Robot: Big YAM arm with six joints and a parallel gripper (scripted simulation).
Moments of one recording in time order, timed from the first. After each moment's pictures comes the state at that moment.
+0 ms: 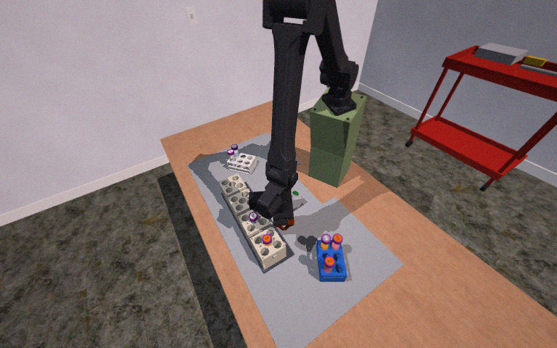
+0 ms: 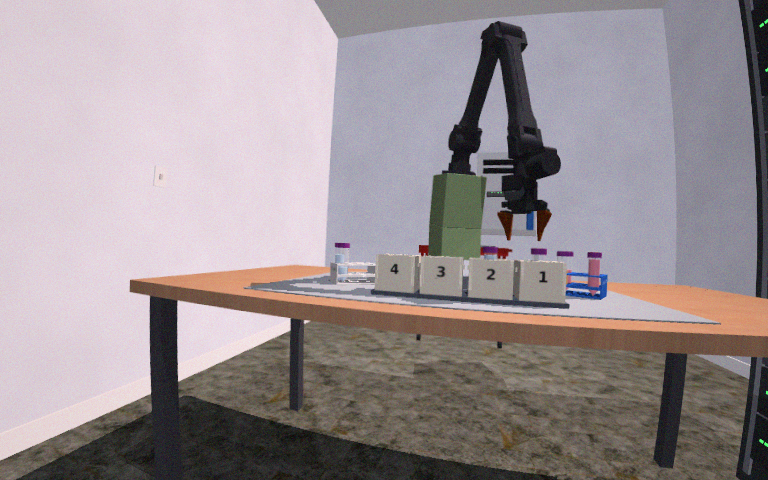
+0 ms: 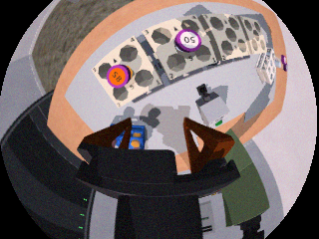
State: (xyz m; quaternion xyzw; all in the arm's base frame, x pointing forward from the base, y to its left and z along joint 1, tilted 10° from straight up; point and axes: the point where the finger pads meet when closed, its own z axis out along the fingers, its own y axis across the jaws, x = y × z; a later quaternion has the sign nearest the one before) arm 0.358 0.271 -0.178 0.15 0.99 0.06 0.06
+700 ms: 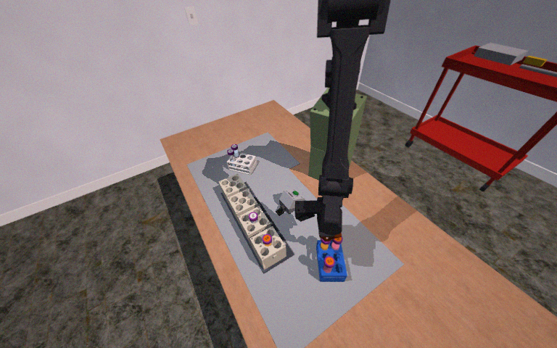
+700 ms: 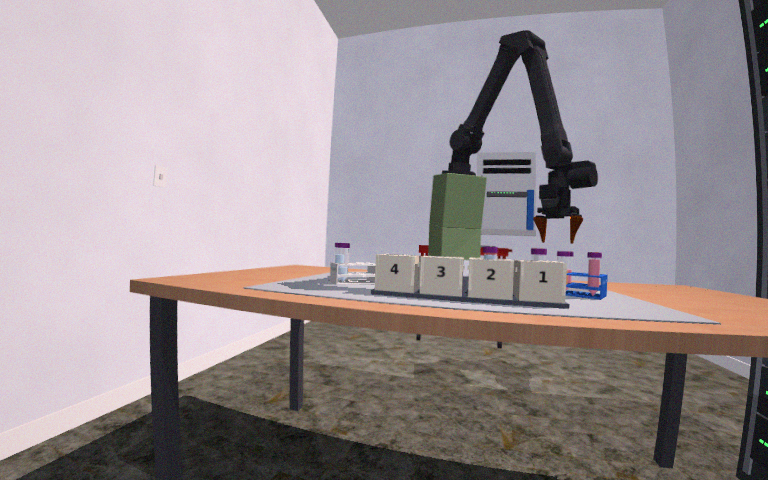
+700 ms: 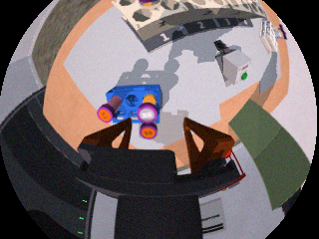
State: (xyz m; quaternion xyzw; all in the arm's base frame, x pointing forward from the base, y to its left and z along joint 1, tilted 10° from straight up) arm 0.238 0.363 -0.185 0.17 0.98 0.06 0.06
